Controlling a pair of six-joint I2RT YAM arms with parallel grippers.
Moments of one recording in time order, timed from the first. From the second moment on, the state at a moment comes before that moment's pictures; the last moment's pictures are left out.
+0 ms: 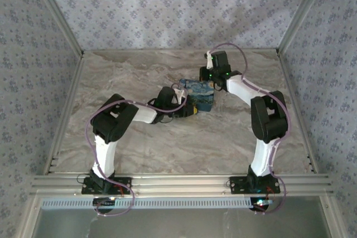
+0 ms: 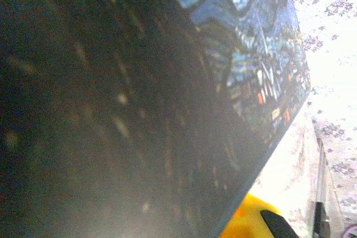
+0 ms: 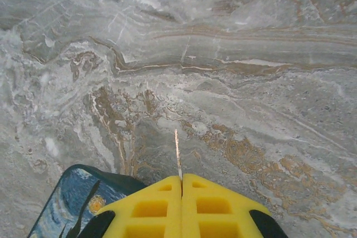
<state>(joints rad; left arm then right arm) -0.67 2.04 1.01 0.44 0.60 -0.73 0.33 1.88 1.36 -0.13 -0.14 0.24</state>
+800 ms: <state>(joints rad) -0.63 1.99 1.08 0.25 0.70 -0.90 0.22 1.20 0.68 0.05 -0.52 0.54</state>
